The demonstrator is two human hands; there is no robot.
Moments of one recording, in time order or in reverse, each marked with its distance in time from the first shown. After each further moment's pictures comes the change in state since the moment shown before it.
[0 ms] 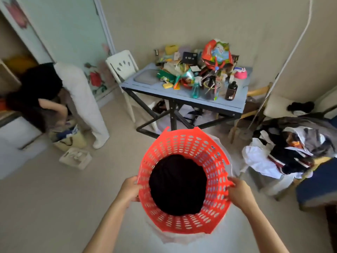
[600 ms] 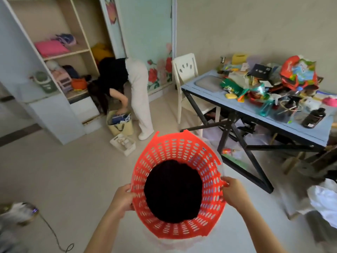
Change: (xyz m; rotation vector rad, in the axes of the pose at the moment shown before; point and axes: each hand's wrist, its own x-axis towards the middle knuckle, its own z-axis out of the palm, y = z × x) left_hand -0.007 -0.095 -0.262 -0.289 0.263 -0.098; right_hand -0.061 -0.216 0.198 -0.213 -0.275 -0.243
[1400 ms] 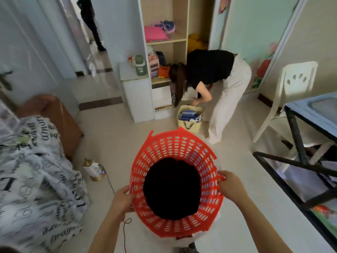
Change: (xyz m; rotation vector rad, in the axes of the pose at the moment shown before) left_hand 0.093 -0.030 -0.283 -0.320 0.407 -0.107; right_hand 0.099 -0.306 0.252 -0.215 -0.283 -0.408
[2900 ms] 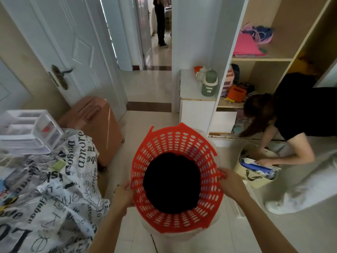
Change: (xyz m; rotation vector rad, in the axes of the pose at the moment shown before) left_hand 0.406 0.235 -0.230 -0.209 0.277 -0.056; right_hand 0.418 -0.433 0.182 -0.082 -0.206 -0.335
